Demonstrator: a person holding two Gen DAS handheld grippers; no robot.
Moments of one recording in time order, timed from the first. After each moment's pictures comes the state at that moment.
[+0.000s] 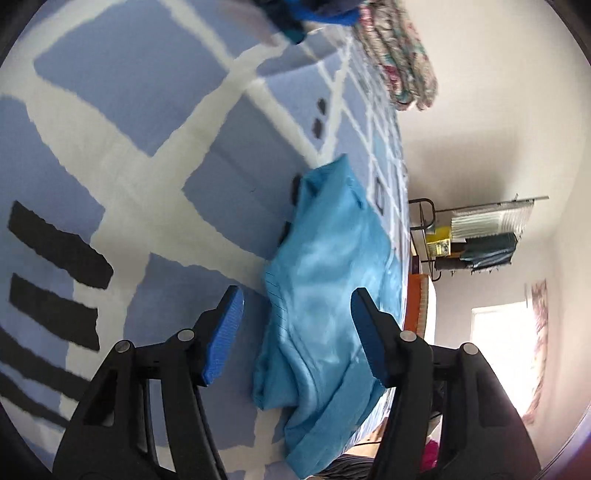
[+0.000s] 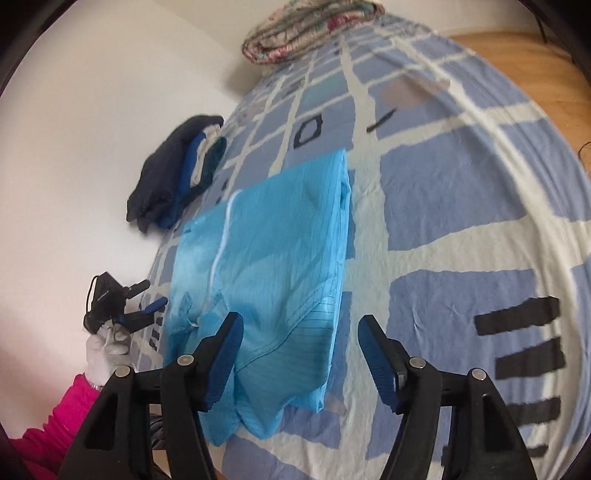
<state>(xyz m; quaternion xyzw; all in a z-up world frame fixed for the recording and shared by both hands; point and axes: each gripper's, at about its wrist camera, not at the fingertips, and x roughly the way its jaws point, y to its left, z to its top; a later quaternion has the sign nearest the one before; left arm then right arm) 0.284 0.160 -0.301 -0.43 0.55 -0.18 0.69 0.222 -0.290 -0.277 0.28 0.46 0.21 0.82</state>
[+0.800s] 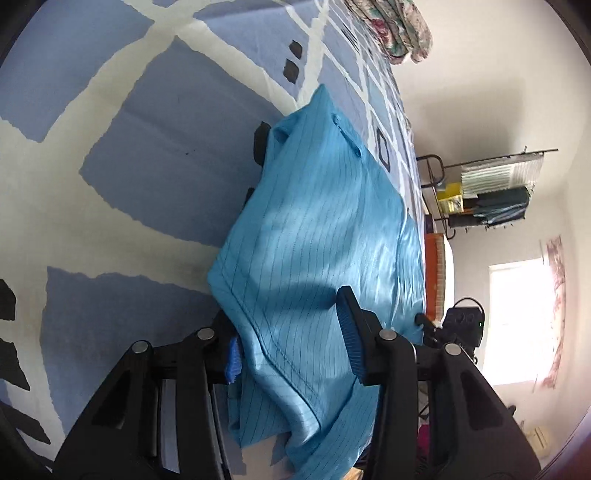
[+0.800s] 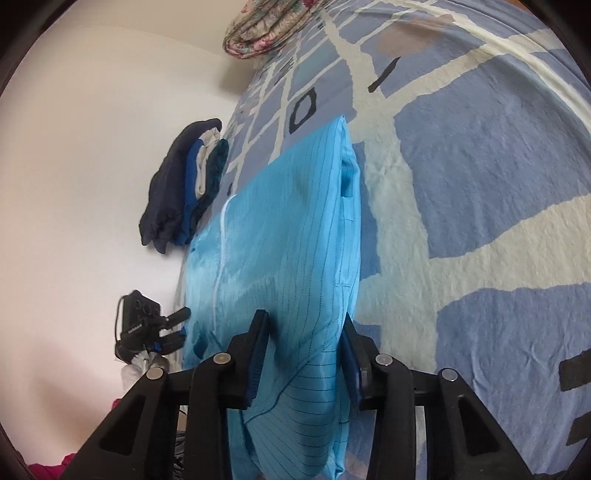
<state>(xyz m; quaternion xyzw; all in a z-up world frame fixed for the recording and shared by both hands) 0.305 0.102 -0.310 -0.36 0.58 -0.22 0.69 0.263 -0.277 -0.319 0.37 0.46 0.24 0.77</state>
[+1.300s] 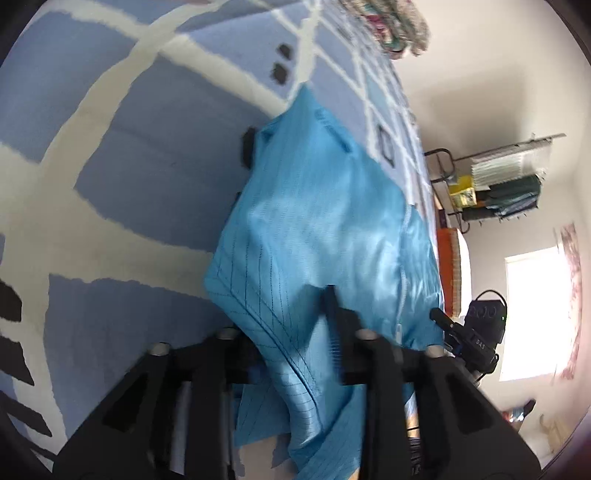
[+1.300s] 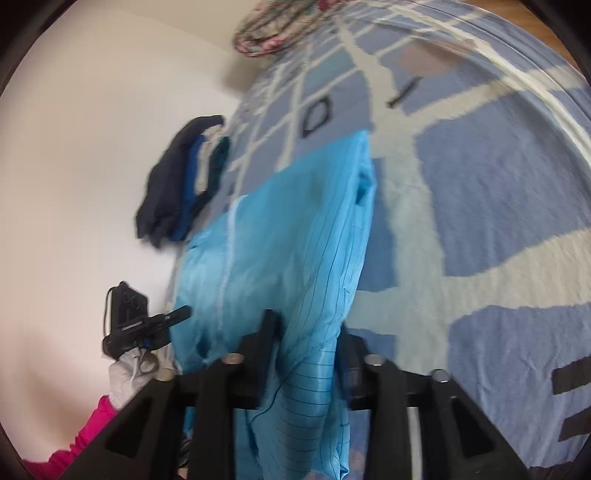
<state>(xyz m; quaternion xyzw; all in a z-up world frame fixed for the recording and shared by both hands) 0.301 0.095 -0.303 -0.33 0.59 -0.20 0.71 0.267 -0.268 -0.304 0.34 0.47 0.23 0.78</state>
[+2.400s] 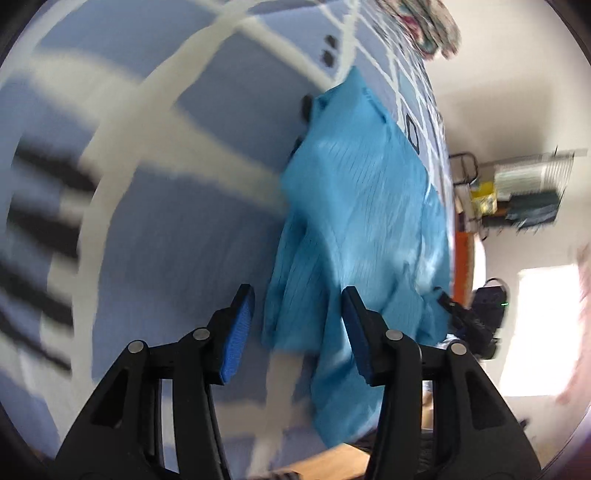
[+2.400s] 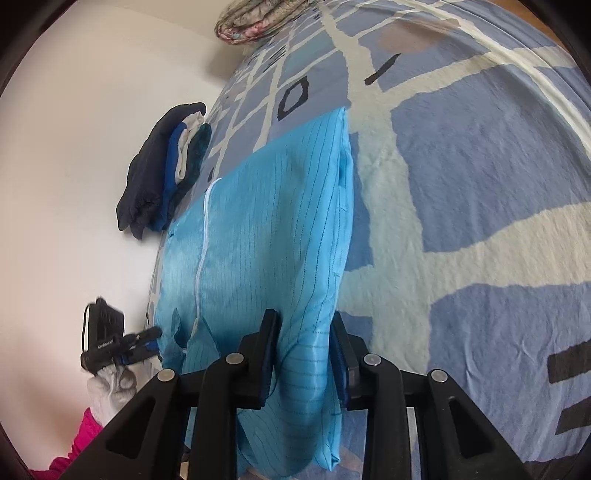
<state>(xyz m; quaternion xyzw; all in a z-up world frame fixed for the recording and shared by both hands) 0.242 0.132 -0.294 -0.35 0.62 -0.16 0.68 0.266 -0.264 -0.313 0.33 0.49 0.22 0.78</state>
